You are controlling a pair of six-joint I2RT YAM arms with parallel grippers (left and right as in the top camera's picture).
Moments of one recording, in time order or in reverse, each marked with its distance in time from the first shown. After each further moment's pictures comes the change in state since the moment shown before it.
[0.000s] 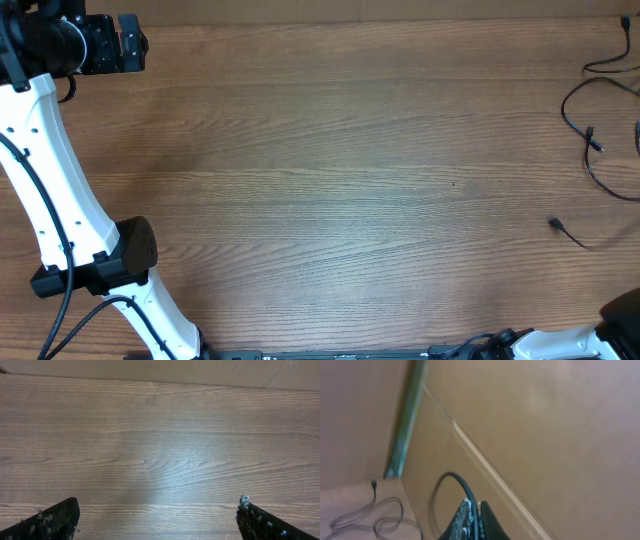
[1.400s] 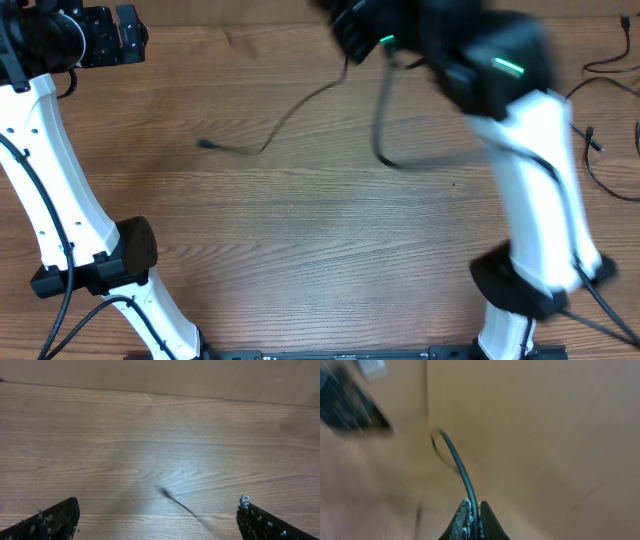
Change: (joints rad) left arm 0.000 0.000 0.003 0.044 0.031 -0.038; right arm 1.547 0.214 0.463 -0.372 0.091 0.223
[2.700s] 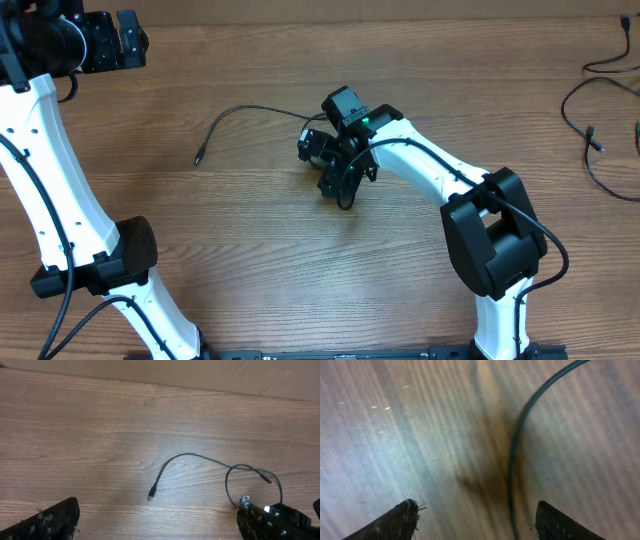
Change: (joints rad) left arm 0.000 0.000 0.000 -0.035 -0.022 -0.014; right arm 0.063 0.119 -1.259 0.312 0.032 -0.381
